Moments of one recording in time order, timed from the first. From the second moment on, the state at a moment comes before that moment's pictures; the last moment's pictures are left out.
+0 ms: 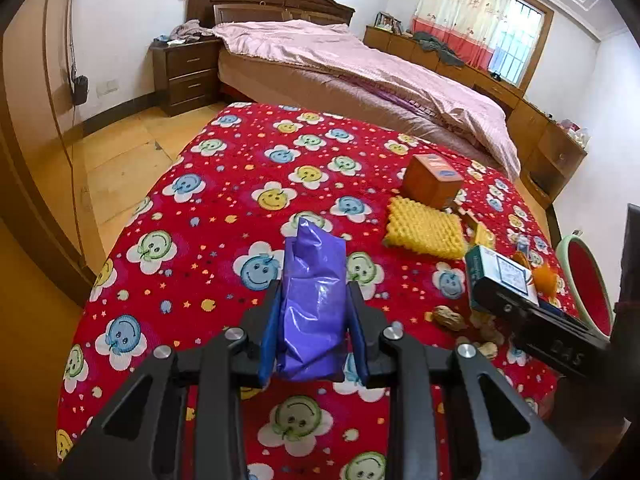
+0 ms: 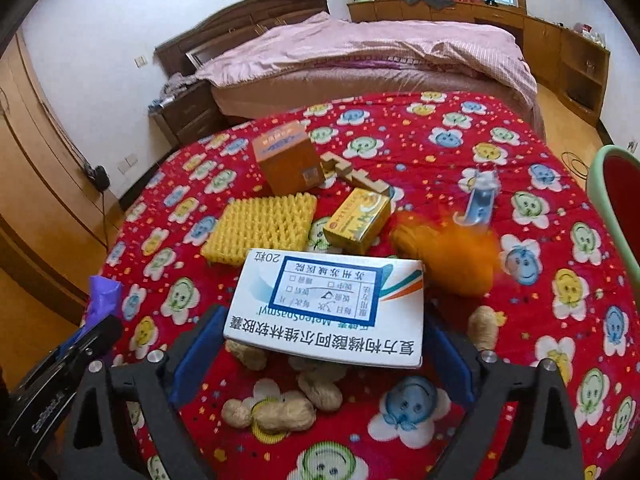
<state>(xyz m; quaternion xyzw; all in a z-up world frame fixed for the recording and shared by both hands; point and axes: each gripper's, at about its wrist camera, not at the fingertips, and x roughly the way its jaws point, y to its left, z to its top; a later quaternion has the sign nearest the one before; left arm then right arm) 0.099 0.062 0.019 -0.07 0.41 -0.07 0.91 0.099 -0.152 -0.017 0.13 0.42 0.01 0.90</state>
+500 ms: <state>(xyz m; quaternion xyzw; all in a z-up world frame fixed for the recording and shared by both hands) 0.088 0.020 0.045 -0.06 0.39 -0.11 0.91 0.047 -0.200 0.026 0.14 0.36 0.00 0.92</state>
